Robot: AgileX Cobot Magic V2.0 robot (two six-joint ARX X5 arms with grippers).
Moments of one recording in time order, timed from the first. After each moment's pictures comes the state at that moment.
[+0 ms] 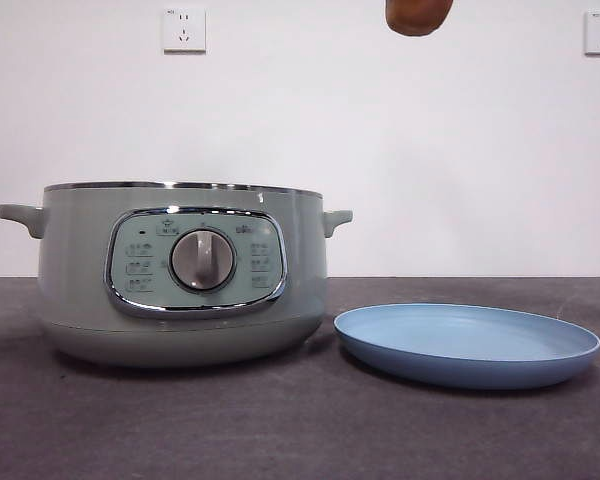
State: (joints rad) left arm -0.21 1.41 1.95 -1.17 0.34 0.14; right arm 0.48 1.91 2.45 -1.36 0.12 0.08
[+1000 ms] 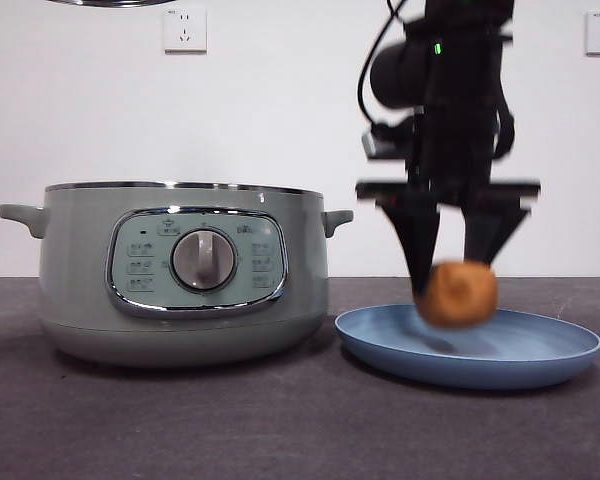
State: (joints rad) left arm -0.21 1.44 1.95 -1.13 0.39 0.14; right arm 0.48 1.91 1.48 -0.93 0.07 0.11
